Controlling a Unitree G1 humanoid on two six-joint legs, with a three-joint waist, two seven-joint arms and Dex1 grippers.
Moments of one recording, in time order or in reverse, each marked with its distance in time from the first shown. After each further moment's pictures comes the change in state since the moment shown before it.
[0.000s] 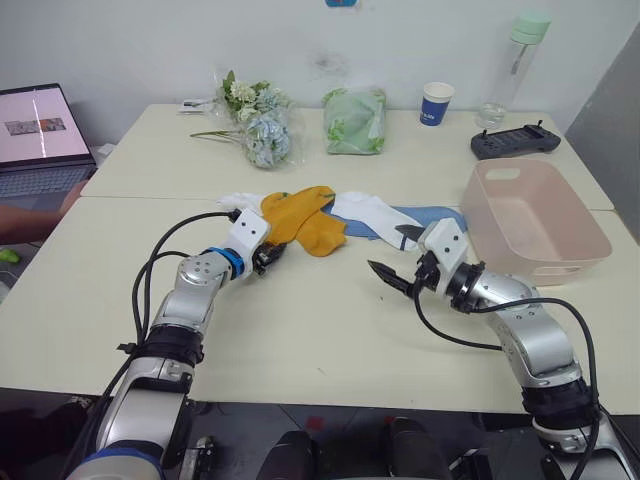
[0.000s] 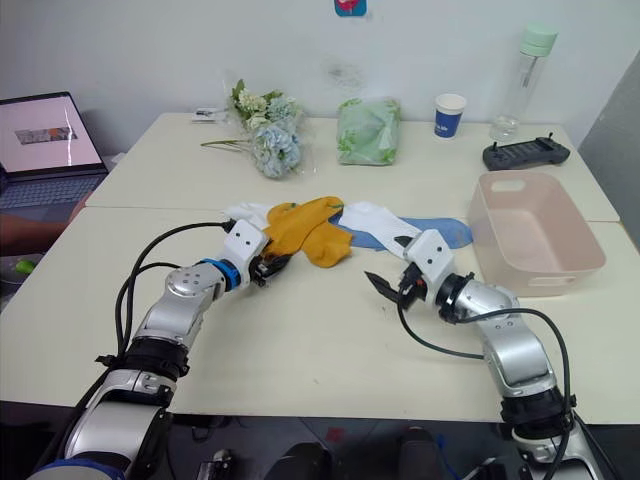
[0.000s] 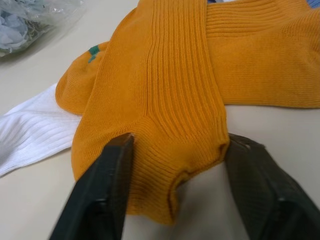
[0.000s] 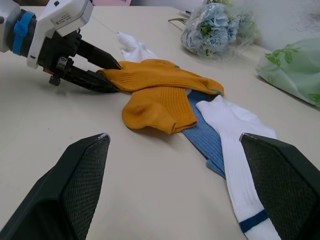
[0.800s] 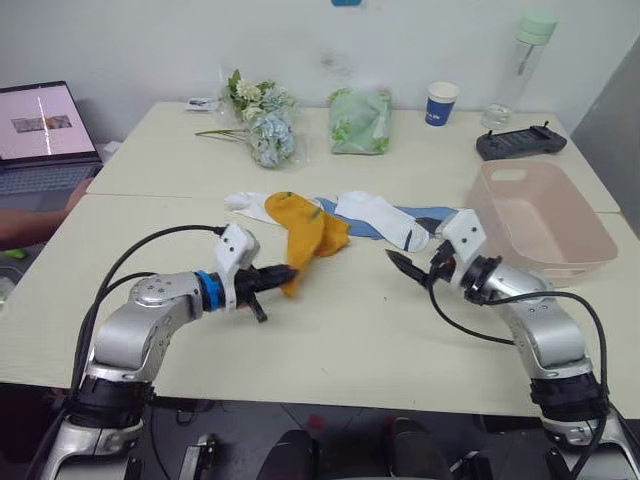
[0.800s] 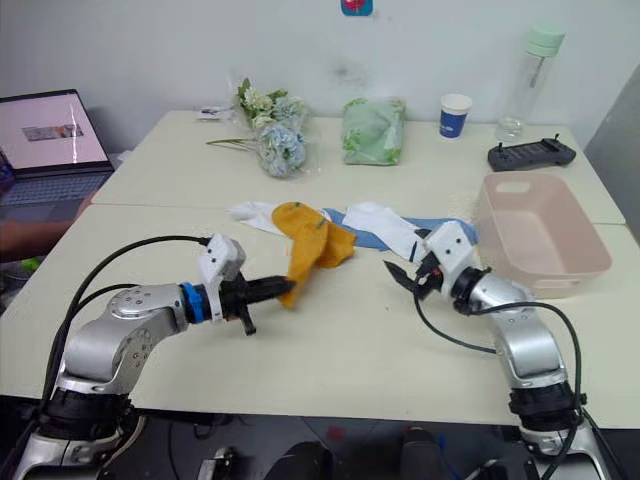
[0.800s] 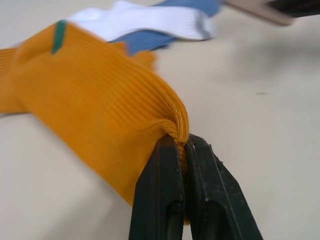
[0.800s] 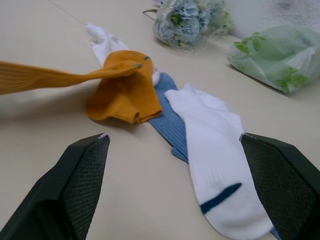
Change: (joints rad) left arm 0.299 0.175 0.045 -0.842 -0.508 0.657 -0.340; right arm -0.019 -0.035 -0.091 0.091 0.001 -0.022 0.000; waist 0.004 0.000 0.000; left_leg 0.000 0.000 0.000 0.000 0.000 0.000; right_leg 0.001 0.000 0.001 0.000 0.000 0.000
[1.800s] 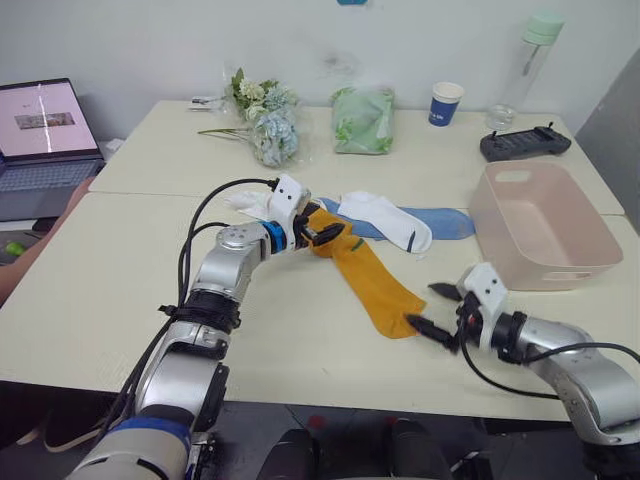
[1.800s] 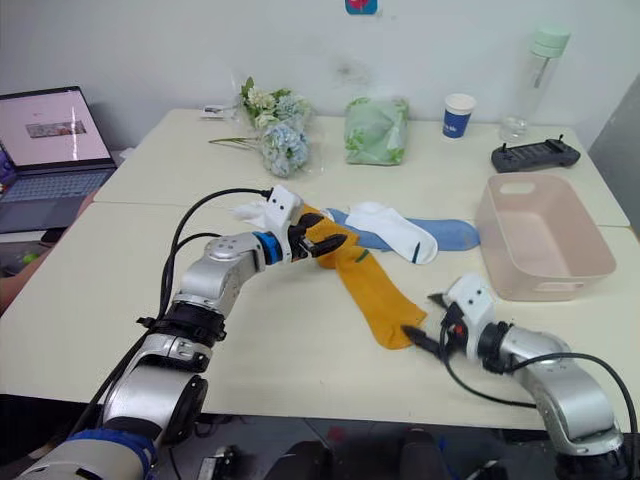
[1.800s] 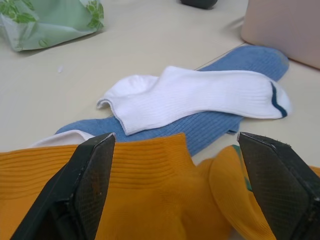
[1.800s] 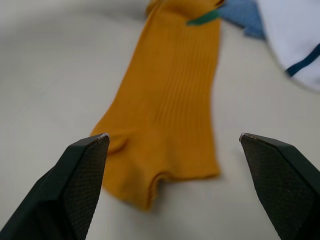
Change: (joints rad) left arm -0.490 -0.335 -0.101 0.914 0.305 -0.519 0.164; right arm 0.351 -0.165 -0.006 -0.308 0.201 0.337 0.068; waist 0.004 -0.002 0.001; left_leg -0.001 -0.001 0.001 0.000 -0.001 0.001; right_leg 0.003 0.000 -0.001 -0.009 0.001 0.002
